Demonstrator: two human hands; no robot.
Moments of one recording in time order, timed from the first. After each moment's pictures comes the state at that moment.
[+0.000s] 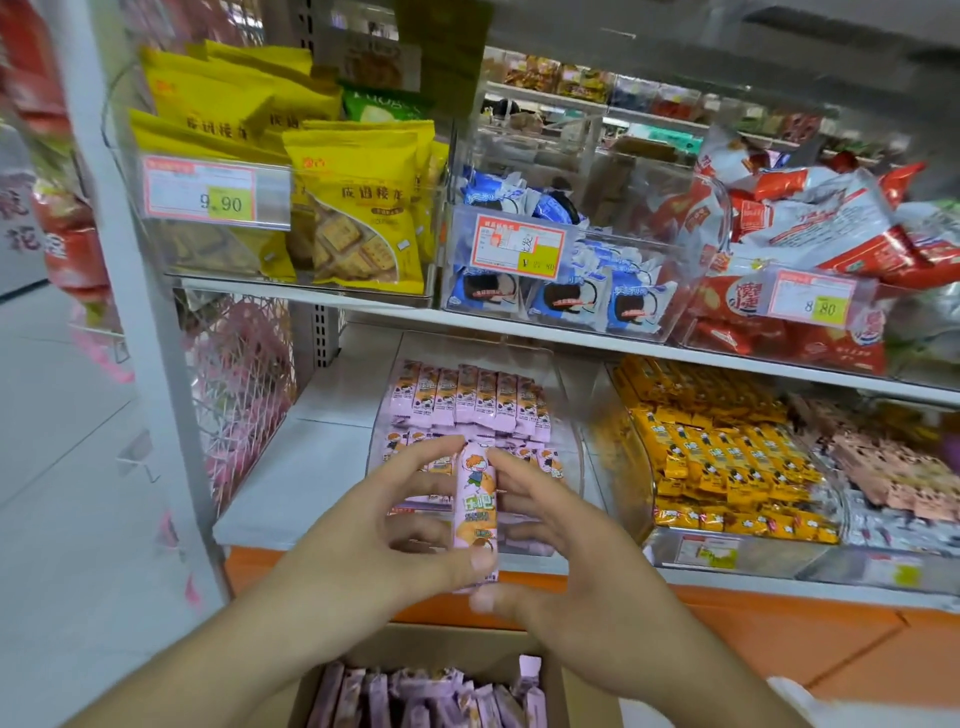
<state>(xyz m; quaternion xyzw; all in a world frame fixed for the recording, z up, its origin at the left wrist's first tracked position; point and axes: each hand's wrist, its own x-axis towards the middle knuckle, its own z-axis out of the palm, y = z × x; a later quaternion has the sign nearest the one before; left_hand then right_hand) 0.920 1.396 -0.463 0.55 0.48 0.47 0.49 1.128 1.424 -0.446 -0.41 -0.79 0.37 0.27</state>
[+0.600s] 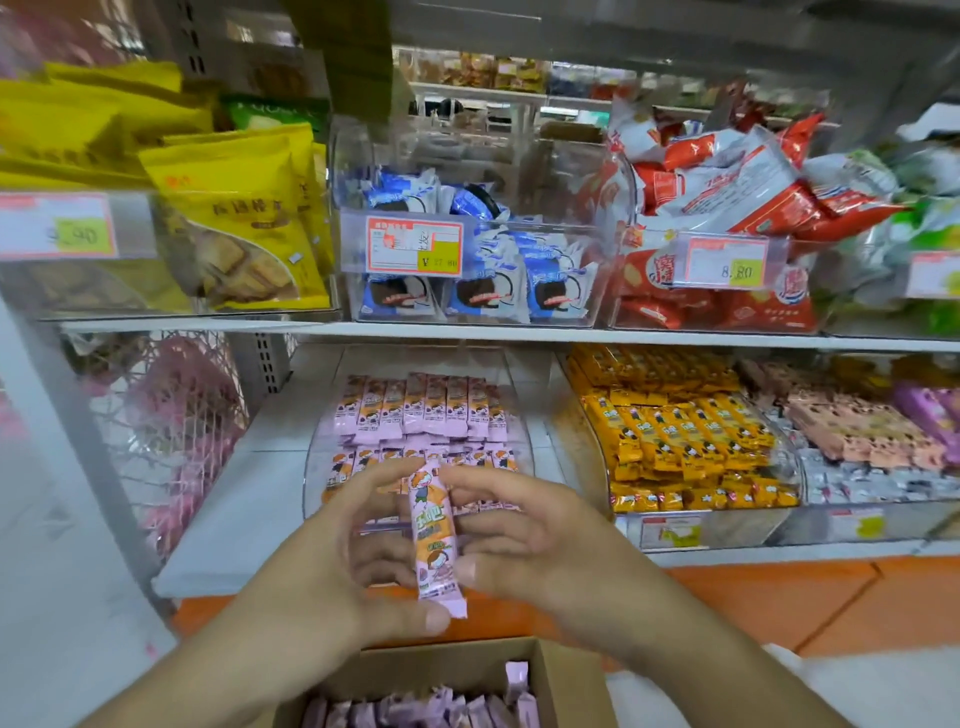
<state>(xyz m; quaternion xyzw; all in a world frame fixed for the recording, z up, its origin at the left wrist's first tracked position) 0.940 1.420 -0.482 0.55 0.45 0.46 0.53 1.157 1.452 -0.455 -0.41 -0.67 0.54 0.31</state>
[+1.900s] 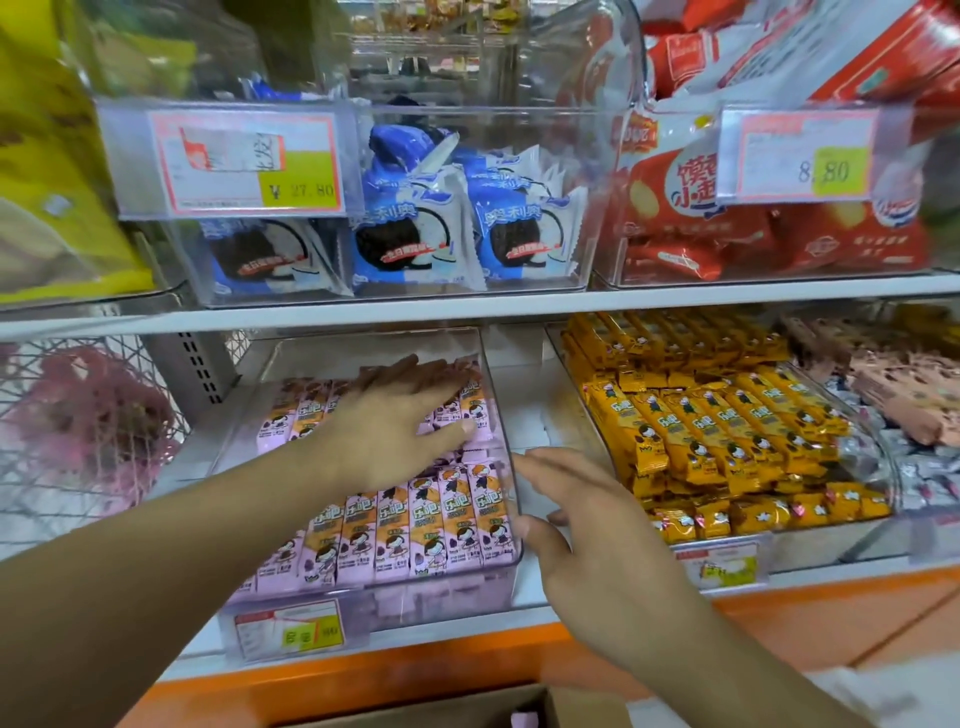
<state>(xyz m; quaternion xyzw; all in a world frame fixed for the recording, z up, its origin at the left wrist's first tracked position) 0.974 1.650 -0.506 0.80 0.59 0.06 0.04 1.202 1.547 -0.521 -0.55 -0.76 0.22 0.27</state>
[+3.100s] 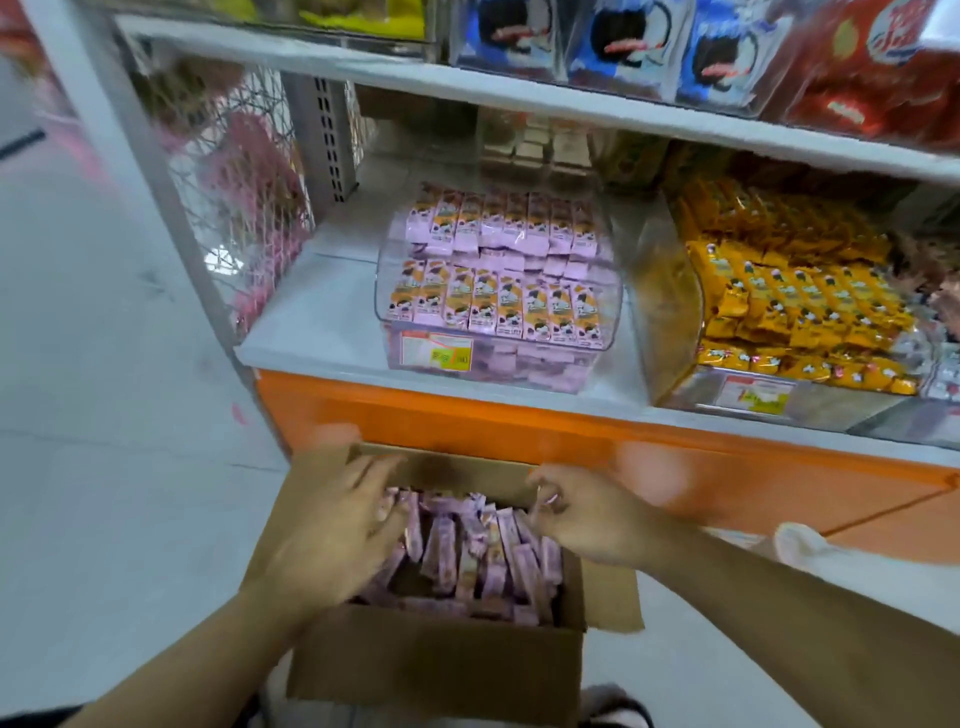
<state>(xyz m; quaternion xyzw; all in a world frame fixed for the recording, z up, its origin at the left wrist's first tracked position) 0.902 1.351 -0.666 0.69 0.69 0.16 0.14 1.184 1.456 -0.630 -0.53 -0.77 0.35 -0.07</state>
